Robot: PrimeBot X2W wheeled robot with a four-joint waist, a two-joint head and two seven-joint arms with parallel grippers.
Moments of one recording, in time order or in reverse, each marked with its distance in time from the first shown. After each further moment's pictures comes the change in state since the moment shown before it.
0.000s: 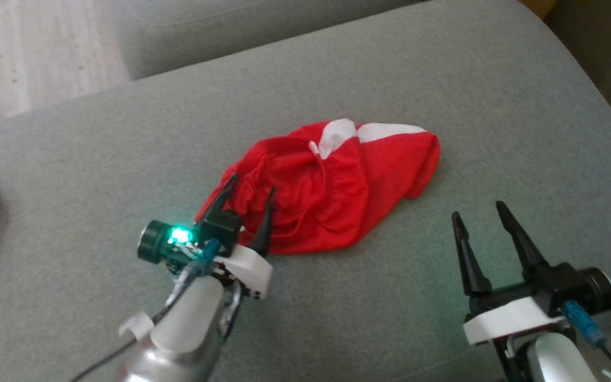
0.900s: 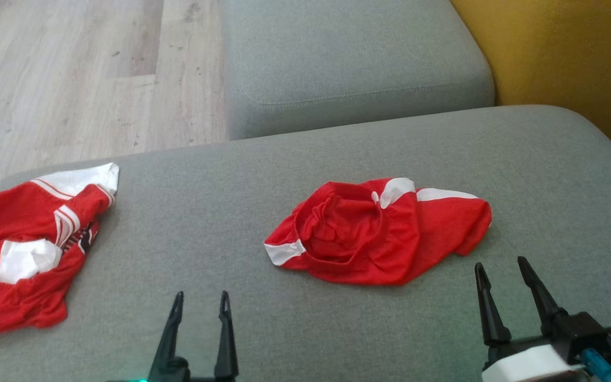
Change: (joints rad) left arm 0.723 0.019 0.237 -0.740 0.097 0.172 -0.003; right arm 0.161 0.005 -0.072 -0.003 0.031 0.000 0.000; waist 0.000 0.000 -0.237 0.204
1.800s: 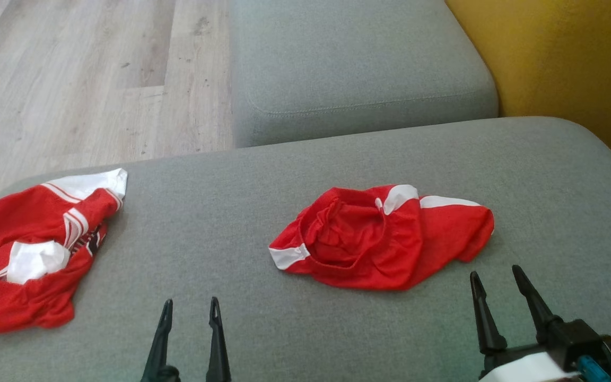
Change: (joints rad) left arm 0.042 0.000 0.032 -0.037 -0.003 0.010 0.000; right arm 0.021 0.002 0.016 0.003 0.013 0.000 0.000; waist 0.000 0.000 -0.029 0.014
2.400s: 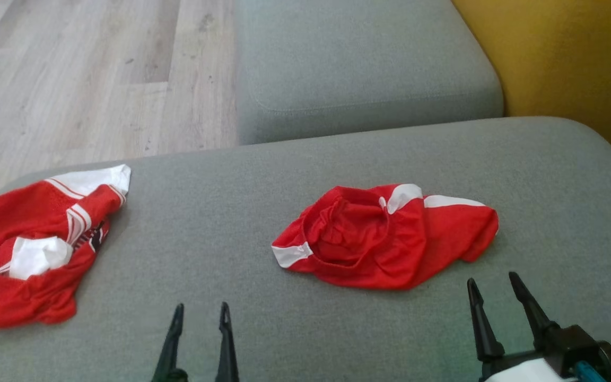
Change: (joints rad) left arm 0.002 0.000 -0.027 0.015 -0.004 -0.009 0.000; right arm 0.017 0.000 0.008 0.000 0.000 0.000 0.000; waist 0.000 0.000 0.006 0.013
